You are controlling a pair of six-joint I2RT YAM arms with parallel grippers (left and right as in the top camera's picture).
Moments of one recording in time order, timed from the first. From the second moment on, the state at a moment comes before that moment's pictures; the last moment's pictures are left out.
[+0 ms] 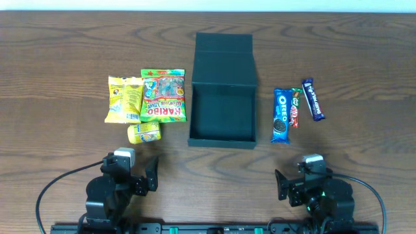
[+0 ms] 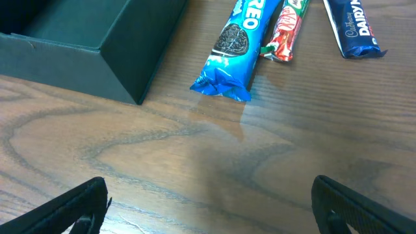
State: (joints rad) left arm -0.11 0.01 0.17 -0.65 0.18 -0.15; right arm 0.10 0.02 0.22 -0.87 -0.13 -0.01
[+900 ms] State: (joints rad) left arm -0.11 1.04 0.74 -0.34 0.23 -0.03; right arm 0.10 0.01 0.22 -0.87 -0.12 -0.01
